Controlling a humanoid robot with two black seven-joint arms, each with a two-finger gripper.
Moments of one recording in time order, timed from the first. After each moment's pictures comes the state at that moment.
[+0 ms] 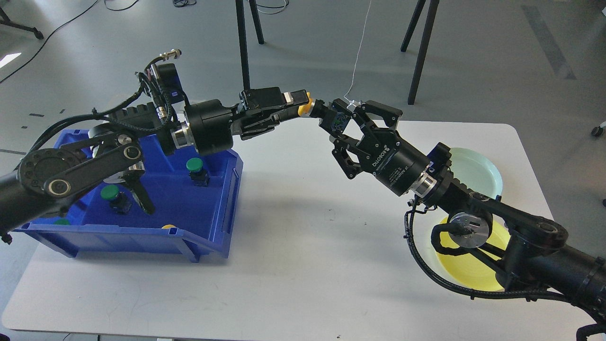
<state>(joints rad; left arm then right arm) -0.98 0.54 -0.31 -1.20 0.83 -0.38 -0.49 0.66 -0.36 0.47 1.21 -0.23 0.43 0.47</state>
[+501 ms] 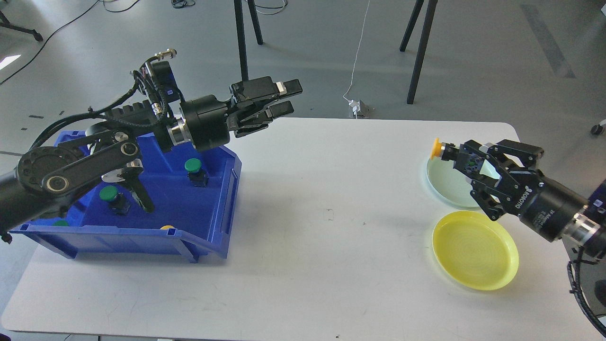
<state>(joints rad) -0.98 0.53 -0.31 -1.18 0.79 -0.38 -0.49 0.31 -1.13 0.52 1.63 -0.24 0.23 0.48</state>
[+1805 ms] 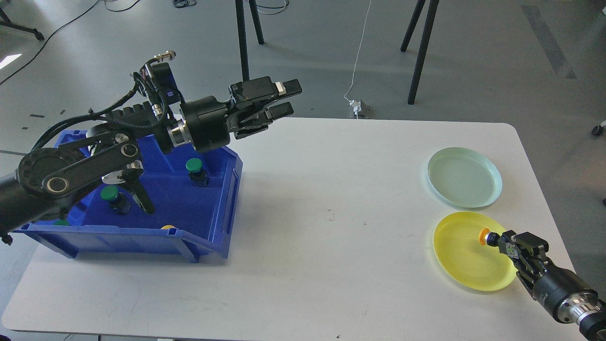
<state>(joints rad) -0.97 0.53 -0.31 -1.18 0.77 -0.38 -0.49 0.12 -0.92 0.37 1.41 -0.44 -0.31 0.49</state>
